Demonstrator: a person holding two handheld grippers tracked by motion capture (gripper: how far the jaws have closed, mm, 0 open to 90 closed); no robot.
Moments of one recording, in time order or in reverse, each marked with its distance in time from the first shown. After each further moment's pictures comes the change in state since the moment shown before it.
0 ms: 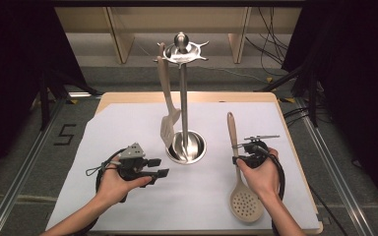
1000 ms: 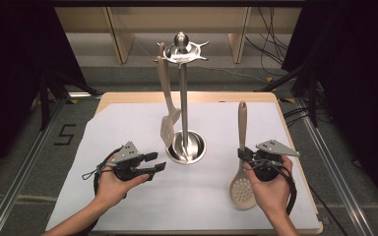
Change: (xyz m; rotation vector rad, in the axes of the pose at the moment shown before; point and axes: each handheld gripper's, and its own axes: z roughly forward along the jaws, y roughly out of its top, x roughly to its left) left arm 0.002 -0.003 -0.005 -0.143 0.072 0.061; right arm 0.022 -0.022 -0.050 -0.396 -0.061 -0.151
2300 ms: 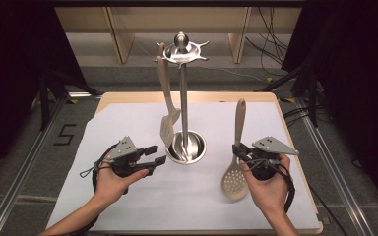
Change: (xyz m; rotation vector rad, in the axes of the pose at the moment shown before) left arm -0.003 0.017 -0.006 -0.093 0.006 -0.011; right arm 0.016 0.015 -0.009 -0.039 0.056 -0.032
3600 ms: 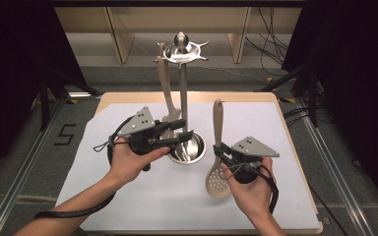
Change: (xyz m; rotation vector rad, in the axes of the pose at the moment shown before) left arm -0.048 0.102 0.022 -0.178 -0.178 0.117; right arm 0.045 0.014 0.005 -0.058 0.067 -0.112
